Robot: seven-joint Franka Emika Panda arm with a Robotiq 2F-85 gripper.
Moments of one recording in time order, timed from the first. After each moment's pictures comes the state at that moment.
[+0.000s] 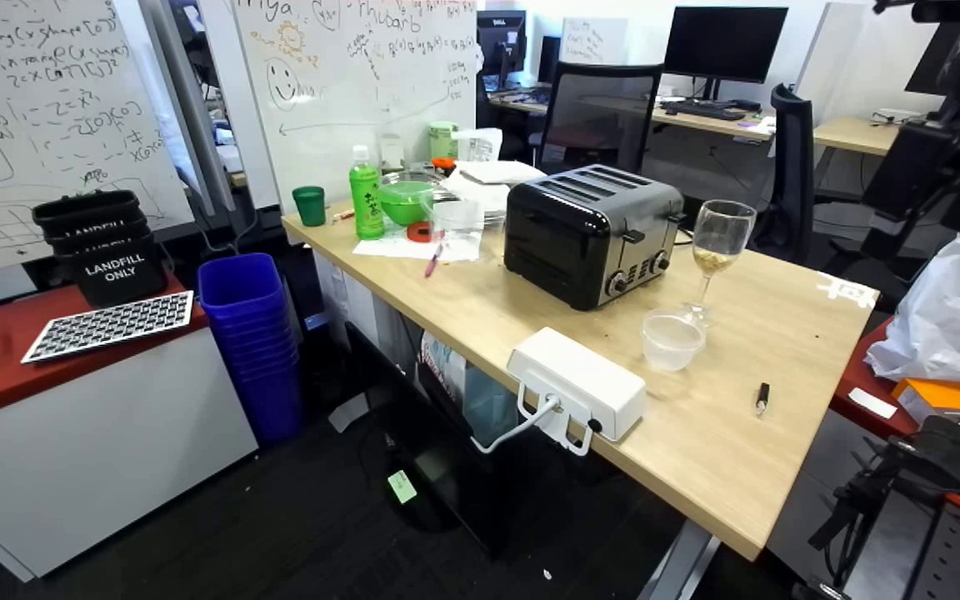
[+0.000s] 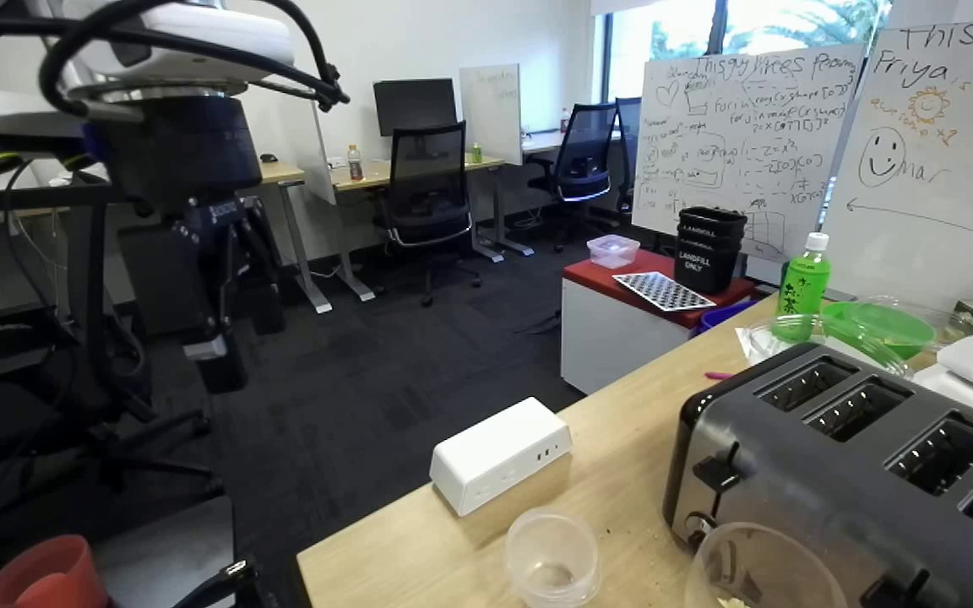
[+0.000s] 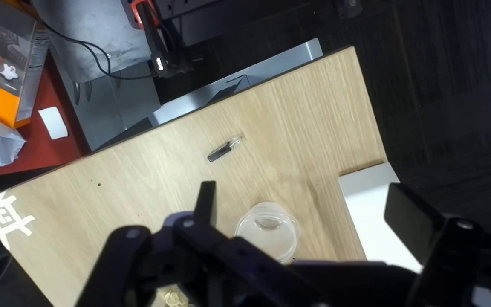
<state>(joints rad) 0.00 -0.88 0.21 -2.79 0.03 1.93 0.42</state>
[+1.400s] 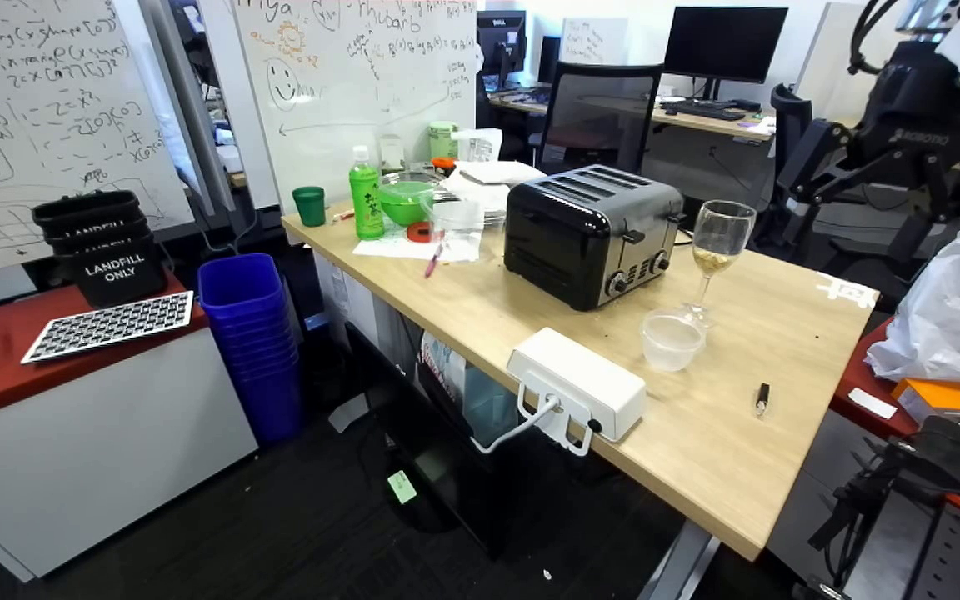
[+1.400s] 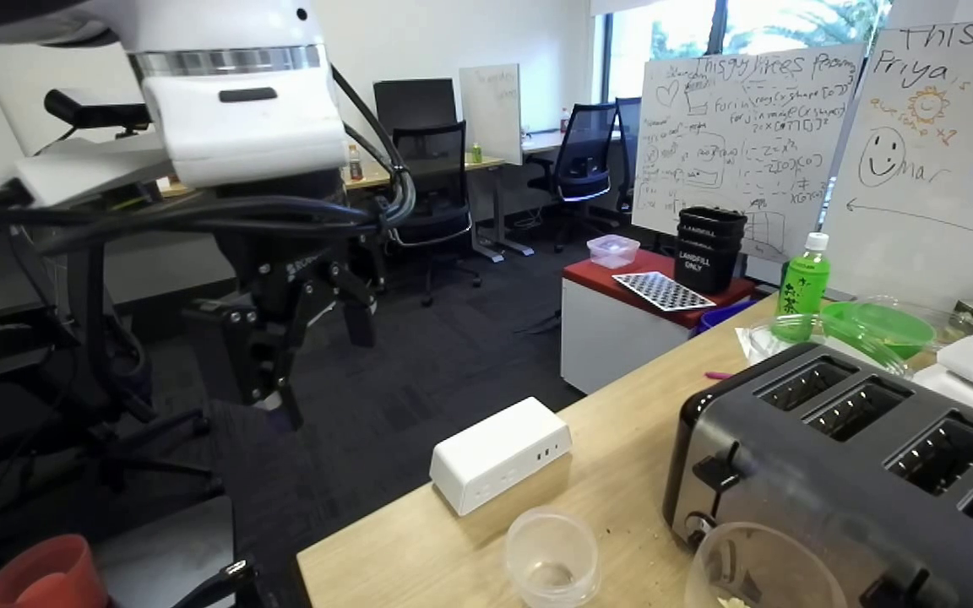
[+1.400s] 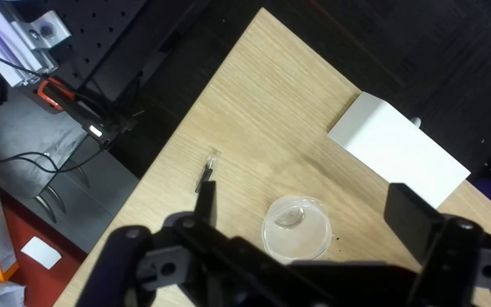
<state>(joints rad) -0.12 -0.72 0.13 -2.78 0.19 2.11 0.69</state>
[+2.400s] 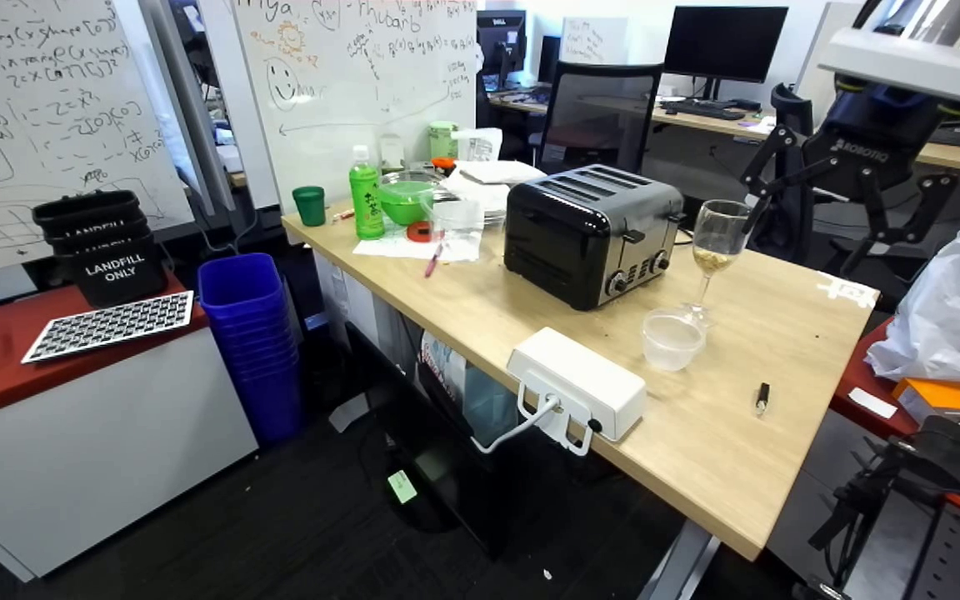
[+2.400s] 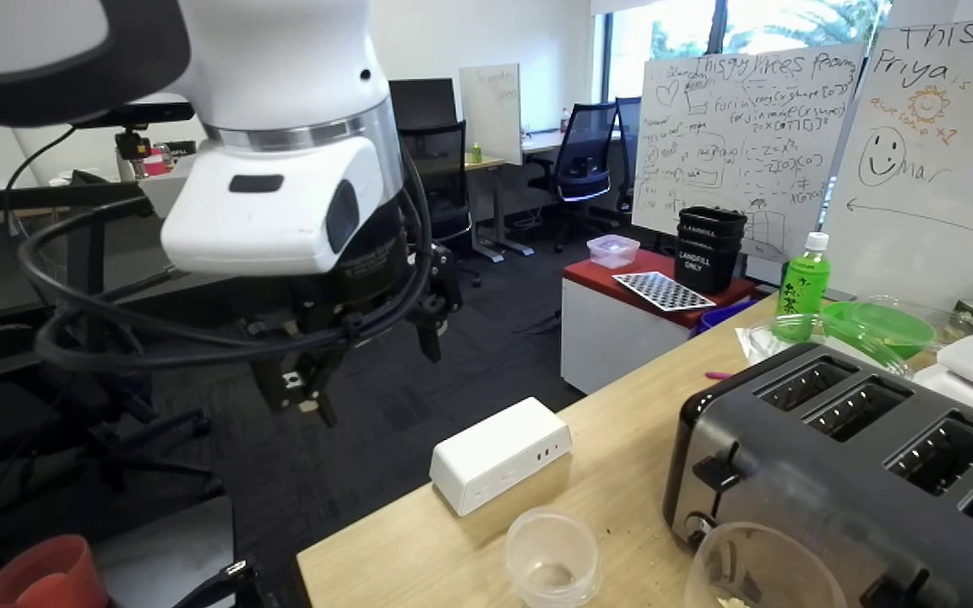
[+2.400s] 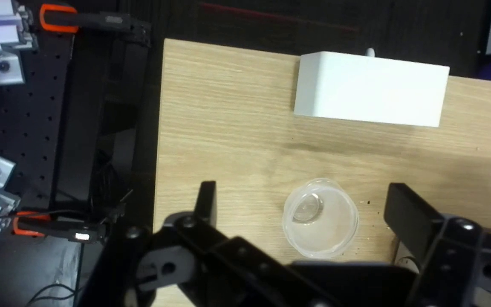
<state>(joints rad) -0.14 -0.59 0.08 -2.78 0.34 2.27 1.07</state>
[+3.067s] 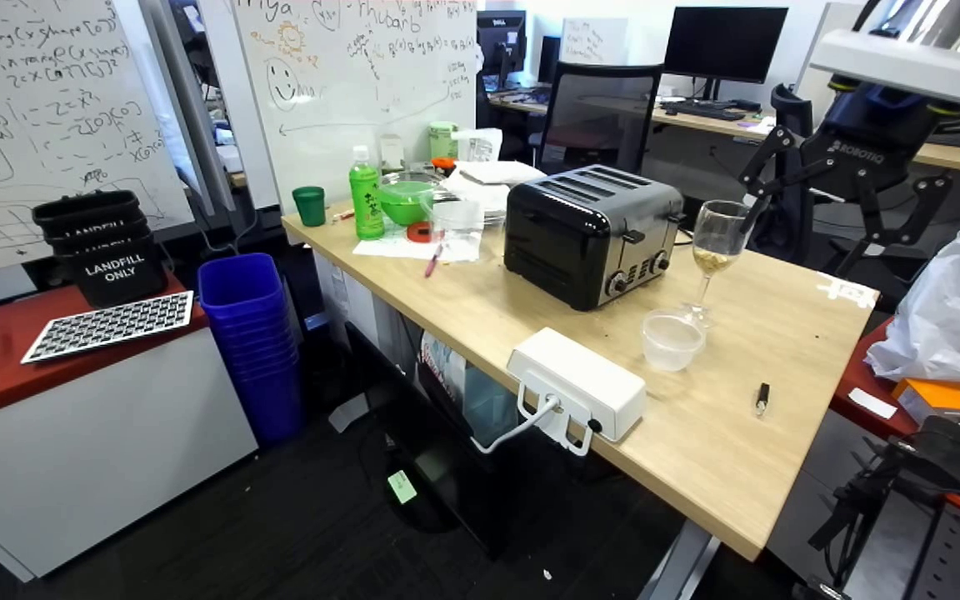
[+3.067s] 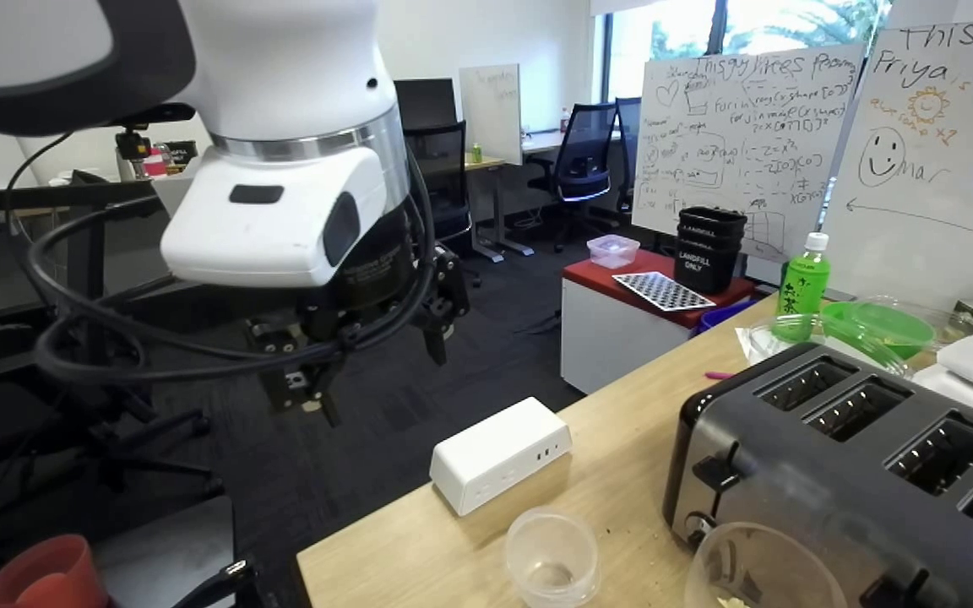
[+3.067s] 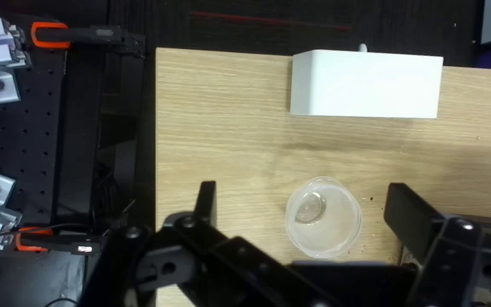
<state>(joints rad) -0.14 -0.58 0.07 -2.78 0.36 2.28 1.10</state>
